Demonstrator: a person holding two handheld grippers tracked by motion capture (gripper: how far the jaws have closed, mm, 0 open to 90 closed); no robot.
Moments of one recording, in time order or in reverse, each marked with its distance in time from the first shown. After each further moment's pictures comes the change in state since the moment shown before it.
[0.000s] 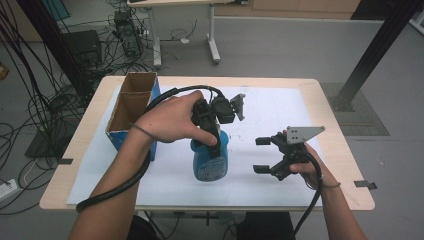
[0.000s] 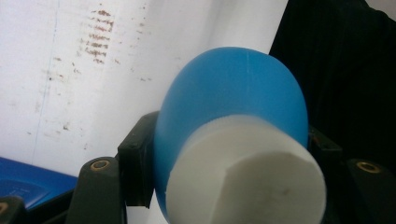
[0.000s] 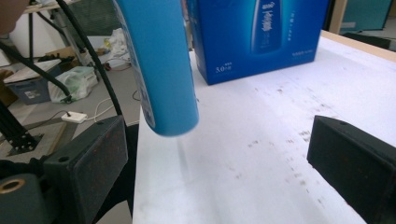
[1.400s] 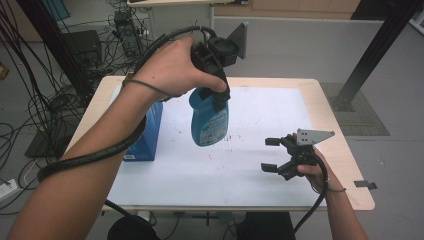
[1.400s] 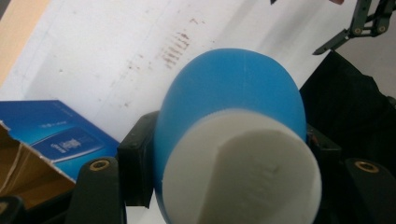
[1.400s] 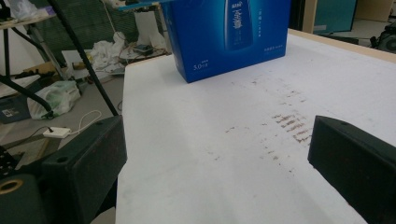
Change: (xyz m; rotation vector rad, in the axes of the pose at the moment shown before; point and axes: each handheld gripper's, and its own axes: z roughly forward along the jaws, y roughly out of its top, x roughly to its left) left arm 0.031 0.019 -0.100 -0.061 0.120 -0.331; right arm -0.007 -0.020 -0.017 -0.044 -0.074 0.045
